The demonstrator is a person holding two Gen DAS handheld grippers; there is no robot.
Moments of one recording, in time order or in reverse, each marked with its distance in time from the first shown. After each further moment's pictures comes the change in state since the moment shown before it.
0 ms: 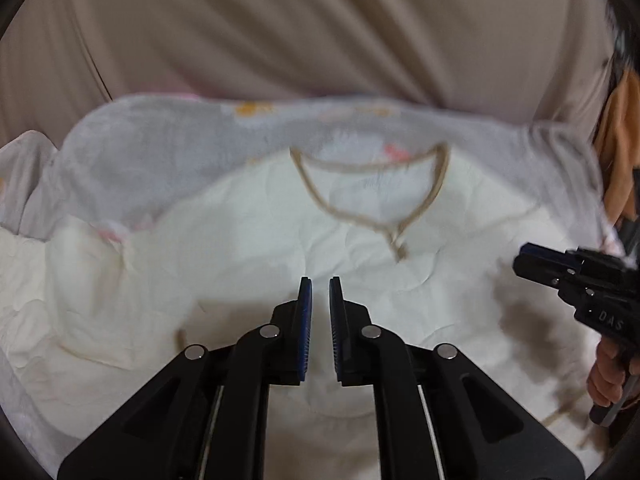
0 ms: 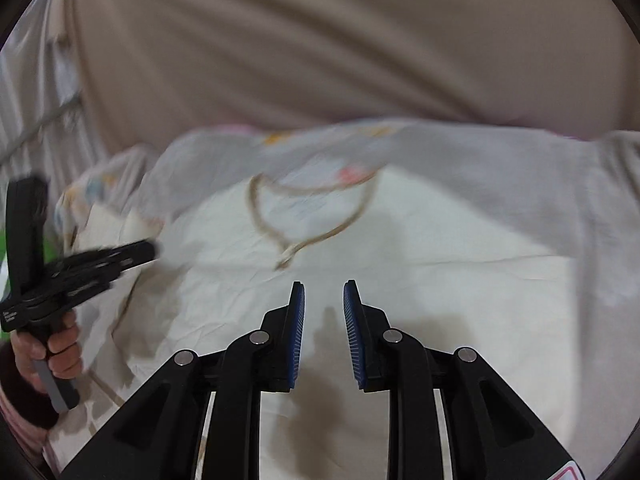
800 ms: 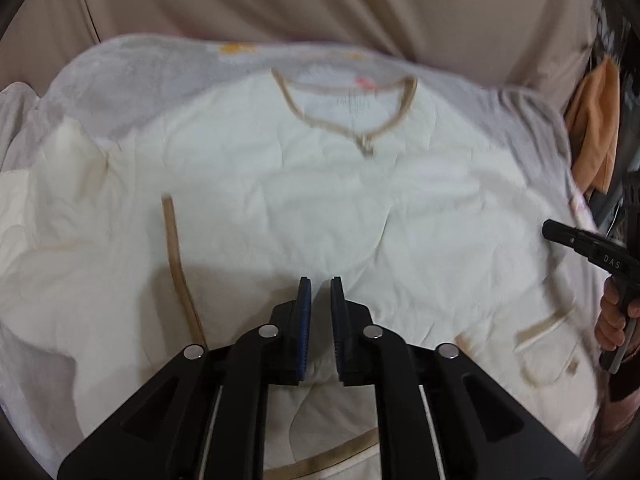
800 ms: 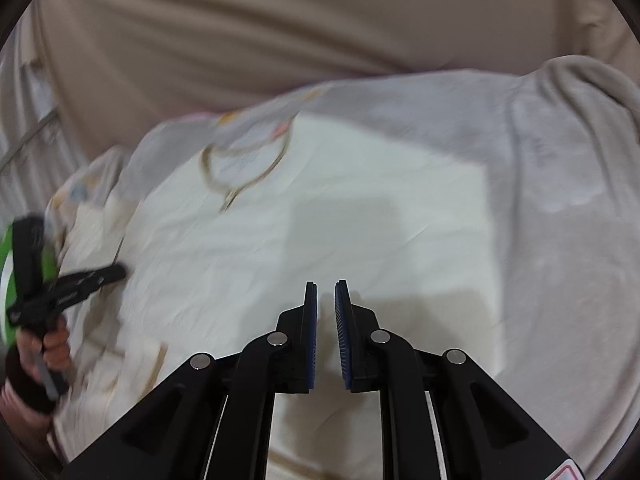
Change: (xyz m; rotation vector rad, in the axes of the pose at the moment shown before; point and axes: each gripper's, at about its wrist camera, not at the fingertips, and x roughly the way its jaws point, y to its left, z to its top) left arm -0.029 0.008 -0.067 -0.017 0.114 -0.133; right arm -0.067 -0.067 -0.069 0.134 0.060 -0.047
